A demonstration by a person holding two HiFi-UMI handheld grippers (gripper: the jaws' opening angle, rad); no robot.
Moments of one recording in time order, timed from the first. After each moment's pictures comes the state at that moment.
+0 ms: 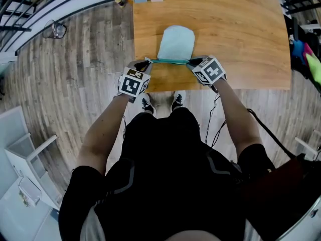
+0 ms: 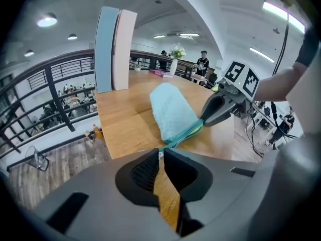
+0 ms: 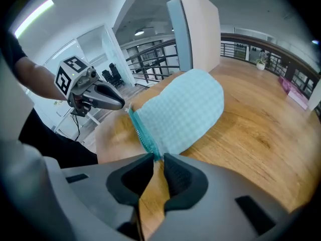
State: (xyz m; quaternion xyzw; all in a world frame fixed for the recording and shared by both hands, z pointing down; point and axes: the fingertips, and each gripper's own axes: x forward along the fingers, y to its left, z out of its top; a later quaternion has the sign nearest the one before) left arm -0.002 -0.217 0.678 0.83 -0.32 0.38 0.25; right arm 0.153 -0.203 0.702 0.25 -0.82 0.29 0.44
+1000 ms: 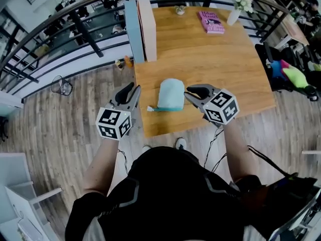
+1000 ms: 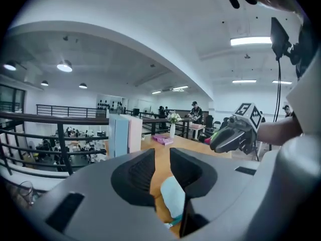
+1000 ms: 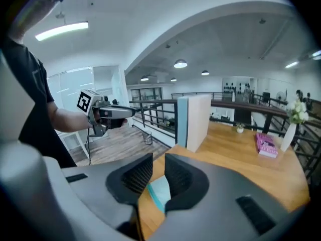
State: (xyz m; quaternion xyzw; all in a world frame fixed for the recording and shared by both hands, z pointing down) left arm -0.030 -0.264 0.405 0.91 -0.38 0.12 0.09; right arm 0.140 -0.217 0.450 0.35 -0.89 0.16 0.24
